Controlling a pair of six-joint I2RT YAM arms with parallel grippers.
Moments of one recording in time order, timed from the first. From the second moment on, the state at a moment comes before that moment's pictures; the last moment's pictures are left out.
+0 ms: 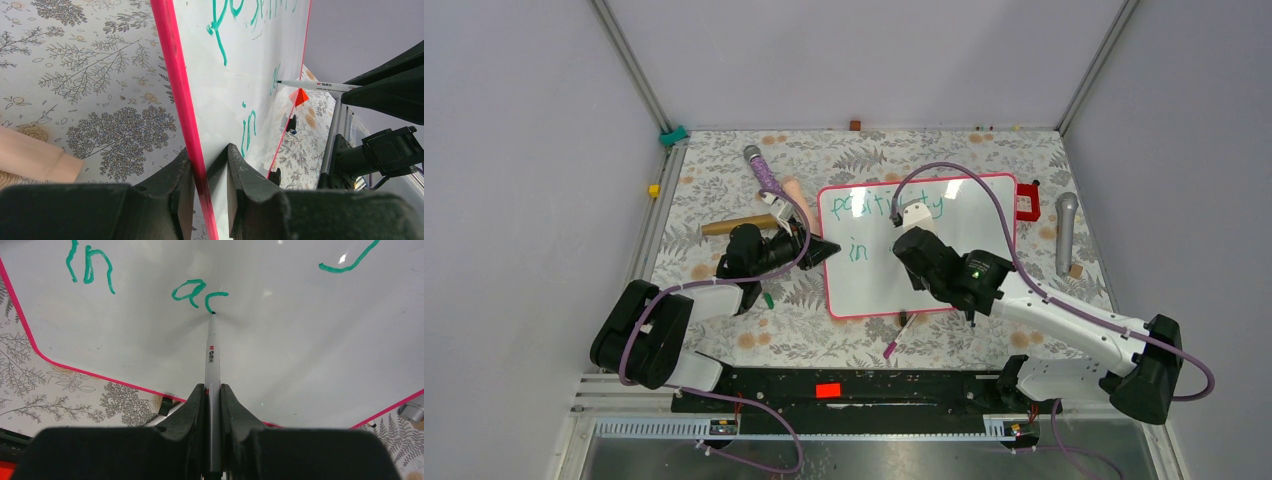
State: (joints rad) left arm -0.36 1.42 0.42 0.88 0.64 -0.49; right arm 0.98 1.19 1.03 -0.72 0.53 0.32
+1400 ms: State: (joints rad) left arm -0.36 1.41 0.42 0.88 0.64 -0.49; right arm 0.91 1.14 1.03 -0.71 0.58 0.32
